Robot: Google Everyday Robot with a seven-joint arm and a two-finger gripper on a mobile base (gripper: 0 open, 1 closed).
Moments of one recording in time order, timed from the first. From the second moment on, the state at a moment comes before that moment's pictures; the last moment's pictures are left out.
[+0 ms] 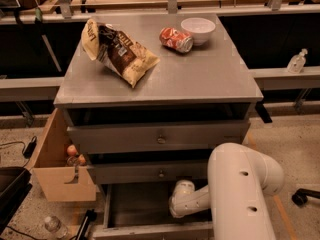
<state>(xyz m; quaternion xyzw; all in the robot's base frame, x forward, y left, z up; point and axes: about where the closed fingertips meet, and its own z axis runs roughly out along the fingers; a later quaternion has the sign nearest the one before) 0.524 -0.076 0.145 -0.79 0.61 -0.03 0.09</state>
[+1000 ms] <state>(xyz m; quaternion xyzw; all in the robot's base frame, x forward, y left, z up) 0.462 -0.056 0.133 -0.77 0.63 0.04 0.09</state>
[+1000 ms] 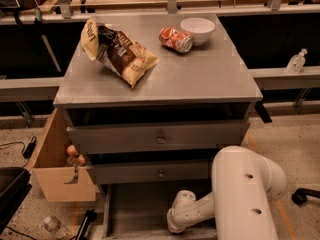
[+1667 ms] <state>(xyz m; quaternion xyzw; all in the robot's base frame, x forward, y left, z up) 0.435 -0.045 0.125 -0.76 0.64 0.08 0.08</state>
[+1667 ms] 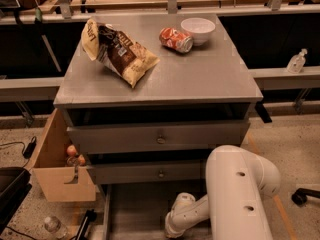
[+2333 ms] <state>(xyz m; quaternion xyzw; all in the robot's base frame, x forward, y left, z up) 0.433 -0.045 0.123 -0.76 0.64 0.08 0.07</state>
